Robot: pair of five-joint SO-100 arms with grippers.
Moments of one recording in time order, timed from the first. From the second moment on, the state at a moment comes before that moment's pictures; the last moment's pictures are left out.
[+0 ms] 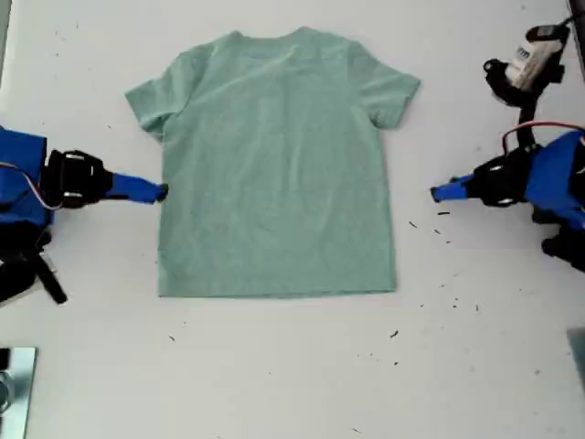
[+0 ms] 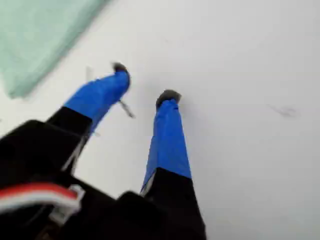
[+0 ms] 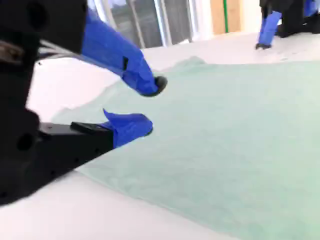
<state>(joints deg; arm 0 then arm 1) -7.5 206.0 185.2 59.5 5.3 18.5 200.1 175.3 77.9 -36.7</state>
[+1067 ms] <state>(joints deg) -5.7 206.0 185.2 59.5 4.0 29.4 150.6 126.8 84.1 -28.4</state>
